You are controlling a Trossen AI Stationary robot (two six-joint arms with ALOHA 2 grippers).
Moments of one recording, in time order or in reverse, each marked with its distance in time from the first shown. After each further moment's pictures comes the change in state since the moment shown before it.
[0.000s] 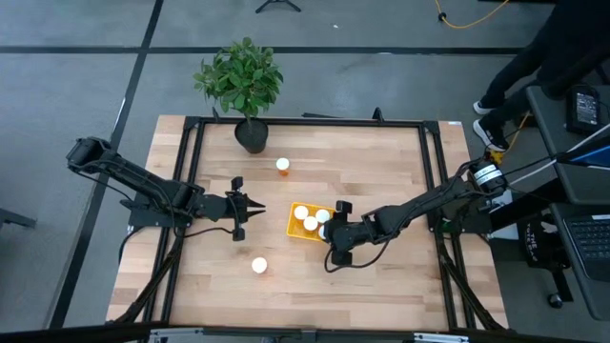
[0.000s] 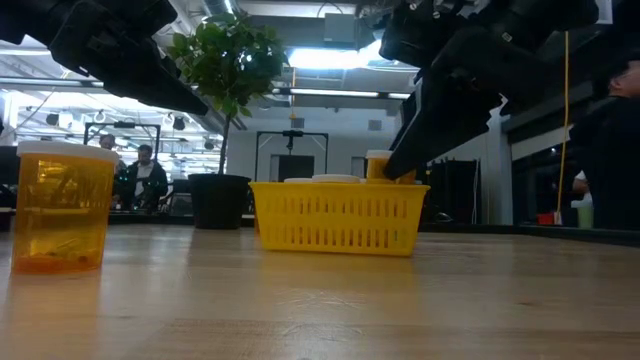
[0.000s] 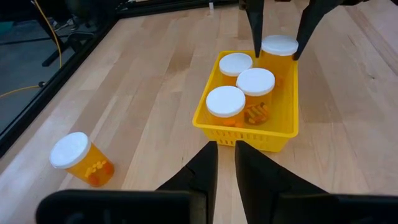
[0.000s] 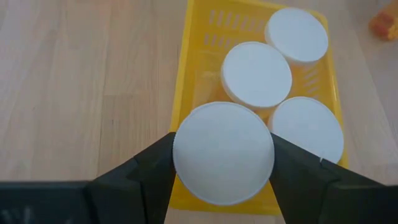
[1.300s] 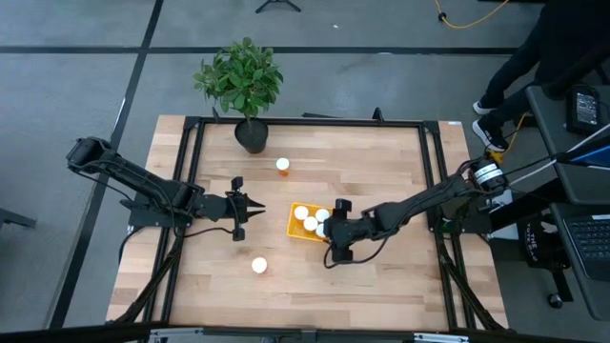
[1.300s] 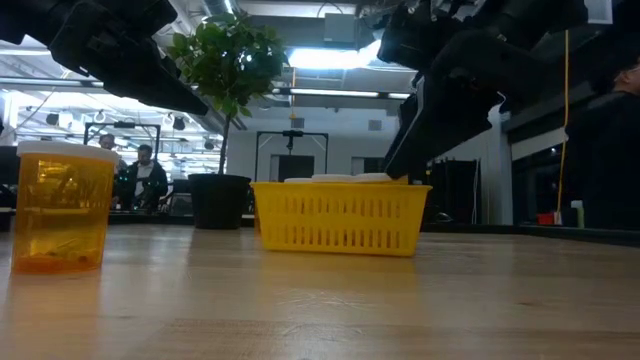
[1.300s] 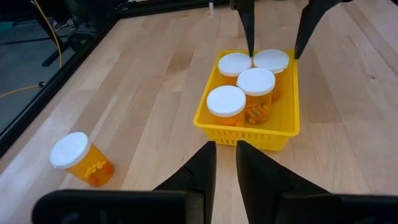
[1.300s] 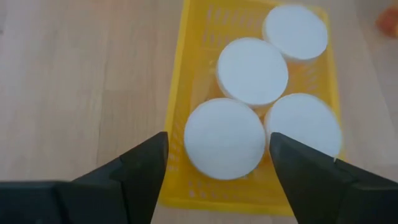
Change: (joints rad) left arm 0.000 0.000 0.000 0.000 0.000 0.000; right arm -0.029 -0.015 0.000 -0.020 -0.052 -0.024
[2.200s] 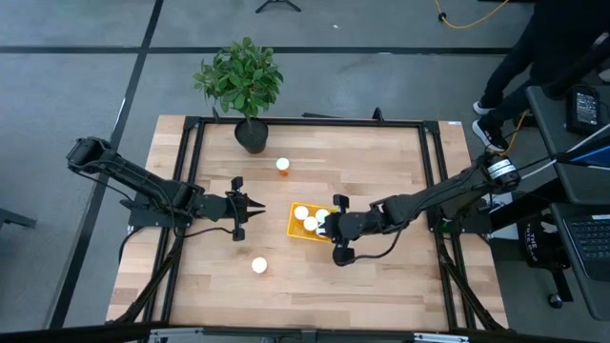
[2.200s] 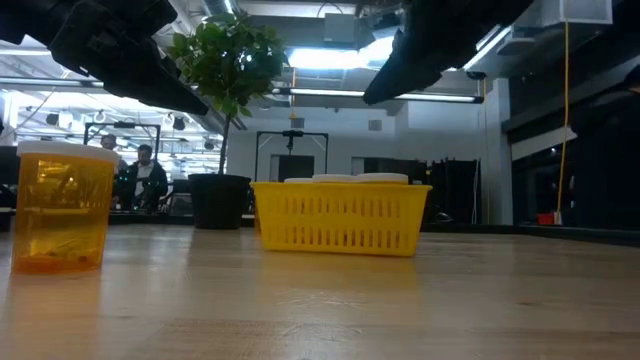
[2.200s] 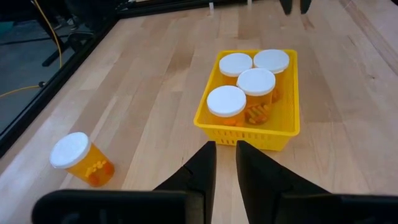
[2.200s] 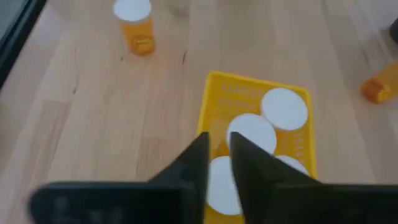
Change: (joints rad) left arm 0.000 0.000 0.000 0.000 0.000 0.000; right arm 0.001 -0.104 0.060 0.003 -0.051 -0.074
